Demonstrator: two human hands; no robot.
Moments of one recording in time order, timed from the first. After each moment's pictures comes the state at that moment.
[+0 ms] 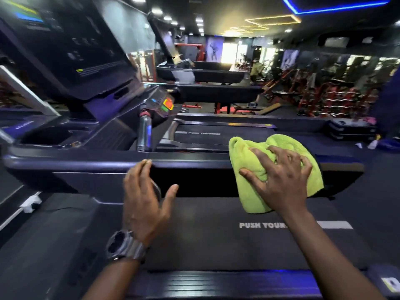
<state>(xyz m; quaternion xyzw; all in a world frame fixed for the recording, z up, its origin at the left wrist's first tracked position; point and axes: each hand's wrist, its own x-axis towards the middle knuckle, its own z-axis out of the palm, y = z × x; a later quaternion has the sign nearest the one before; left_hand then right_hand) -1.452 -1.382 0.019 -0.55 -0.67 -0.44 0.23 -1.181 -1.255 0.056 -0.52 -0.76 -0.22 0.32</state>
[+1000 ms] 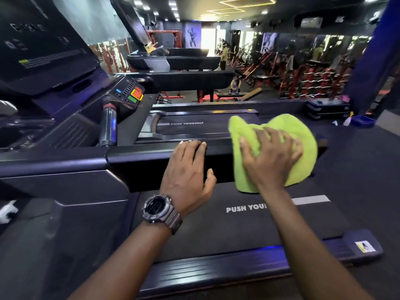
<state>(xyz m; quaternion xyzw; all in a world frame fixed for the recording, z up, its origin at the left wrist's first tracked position) -1.338 -1.322 0.057 -0.71 -0.61 -0.27 0.22 -1.159 -1.239 0.053 -0.61 -0.64 -0.17 0.44</state>
